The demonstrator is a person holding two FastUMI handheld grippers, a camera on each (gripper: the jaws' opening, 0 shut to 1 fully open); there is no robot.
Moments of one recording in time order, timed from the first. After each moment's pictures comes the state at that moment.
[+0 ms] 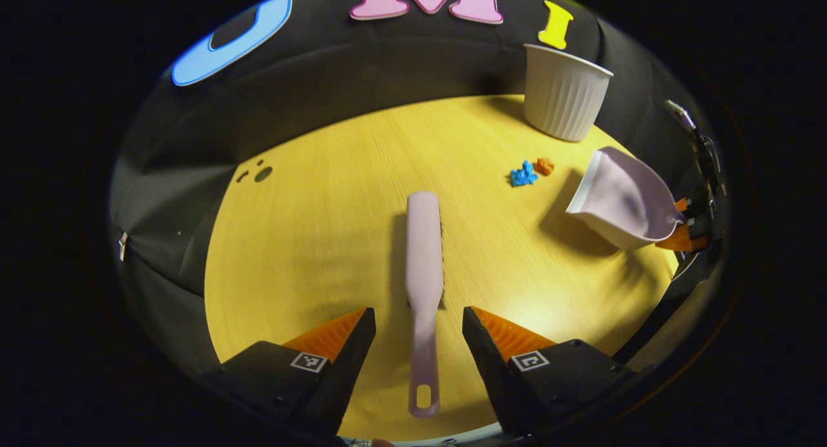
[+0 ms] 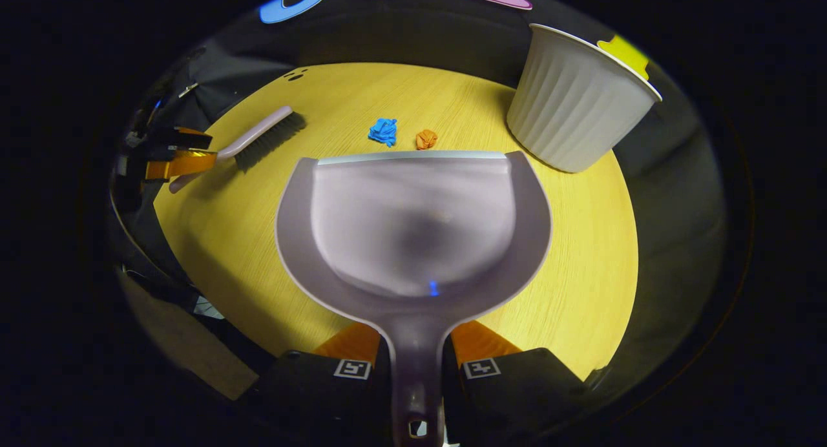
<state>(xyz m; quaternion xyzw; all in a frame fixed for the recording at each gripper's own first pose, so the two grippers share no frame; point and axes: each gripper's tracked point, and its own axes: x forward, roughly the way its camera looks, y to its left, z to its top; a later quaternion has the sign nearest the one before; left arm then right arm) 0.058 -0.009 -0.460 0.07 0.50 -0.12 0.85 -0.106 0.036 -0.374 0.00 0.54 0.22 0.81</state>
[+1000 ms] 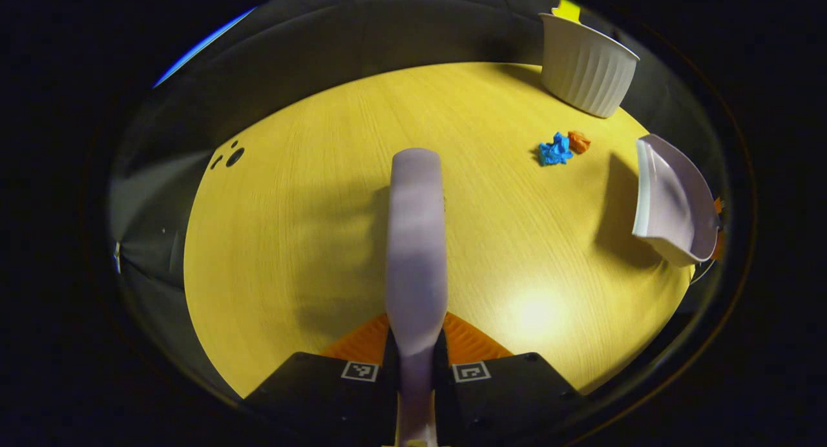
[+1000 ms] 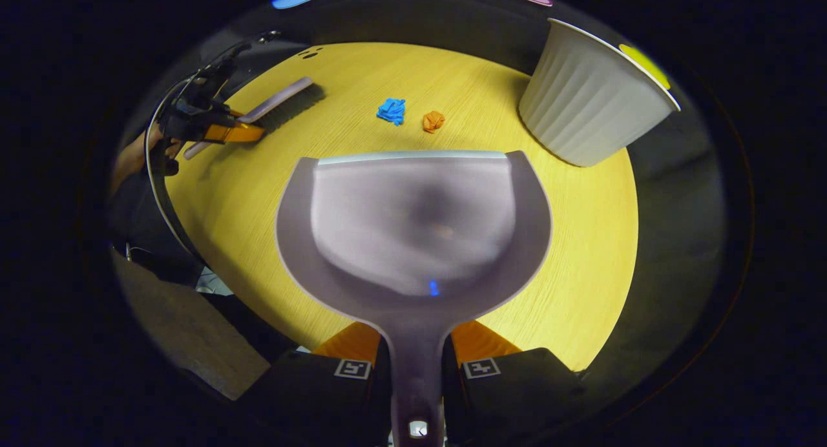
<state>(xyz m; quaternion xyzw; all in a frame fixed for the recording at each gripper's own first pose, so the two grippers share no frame) 0.116 -0.032 -0.494 0.08 0.53 -0.11 0.84 -0.113 0.018 -0.370 -0.03 0.60 0.27 0.75</state>
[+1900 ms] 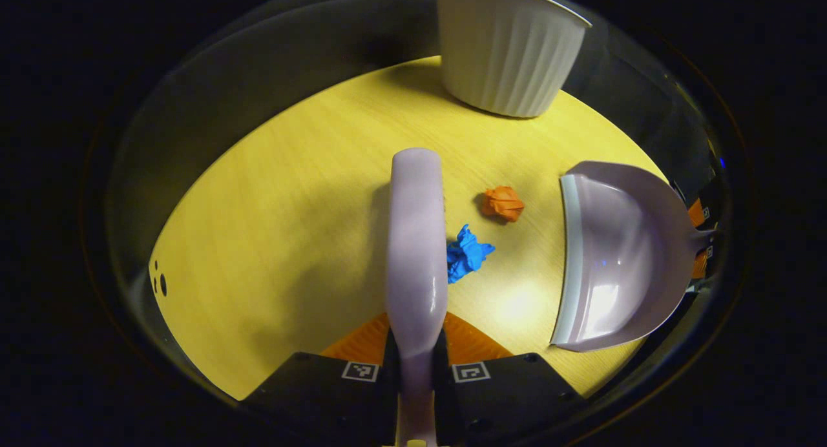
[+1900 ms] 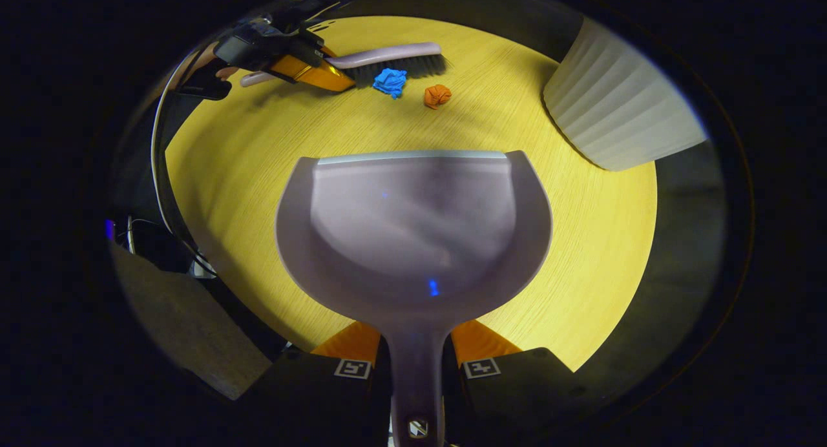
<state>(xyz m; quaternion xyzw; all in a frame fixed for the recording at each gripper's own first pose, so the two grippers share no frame) 0.203 -0.177 -0.483 0.16 0.53 -0.31 0.77 -0.095 0.006 -0.405 -0.07 0.63 0.31 0.71</state>
